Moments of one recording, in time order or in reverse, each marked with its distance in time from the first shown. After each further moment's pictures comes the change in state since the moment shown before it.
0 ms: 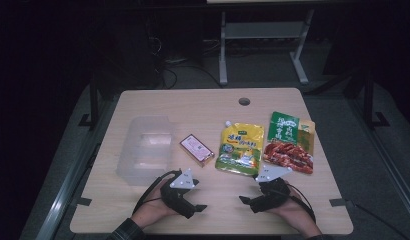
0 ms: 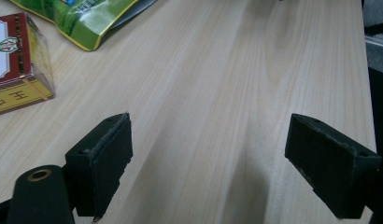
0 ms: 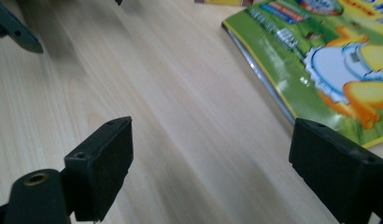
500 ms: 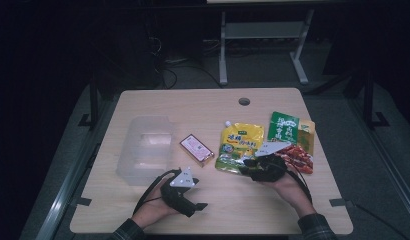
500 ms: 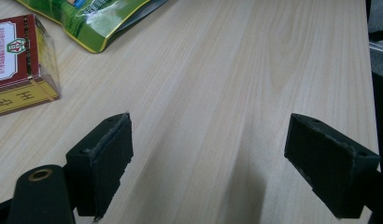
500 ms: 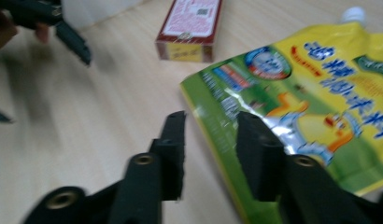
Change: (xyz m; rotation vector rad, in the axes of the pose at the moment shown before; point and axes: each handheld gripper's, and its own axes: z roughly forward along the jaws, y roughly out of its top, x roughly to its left) left arm 0.000 0.001 0.000 -0.008 0.015 -0.009; right arm -0.046 0.045 0.009 -0.041 0.033 0.030
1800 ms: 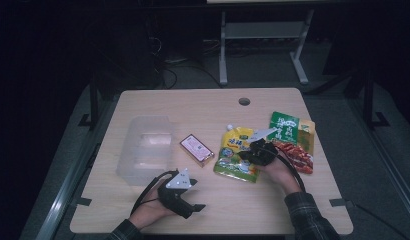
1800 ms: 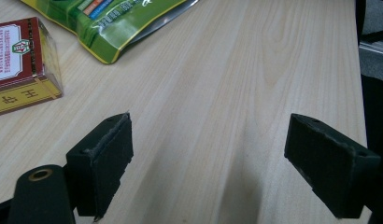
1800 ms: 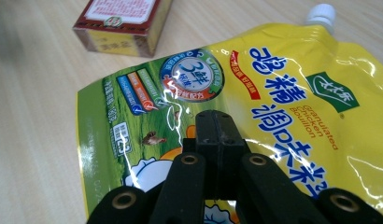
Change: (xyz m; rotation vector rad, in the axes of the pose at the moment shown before) left arm -0.001 -0.004 -0.007 -0.019 -0.007 0.008; right arm -0.036 0.013 0.039 0.101 -0.053 -0.028
